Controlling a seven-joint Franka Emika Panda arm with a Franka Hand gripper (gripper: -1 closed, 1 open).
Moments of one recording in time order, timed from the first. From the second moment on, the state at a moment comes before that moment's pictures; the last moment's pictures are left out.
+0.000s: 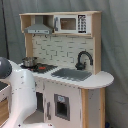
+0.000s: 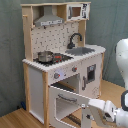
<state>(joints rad) 0.76 0.70 1.05 -2.00 -2.00 1.40 1.05</state>
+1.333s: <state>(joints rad) 0.87 0.88 1.00 -1.87 -2.00 1.06 1.07</state>
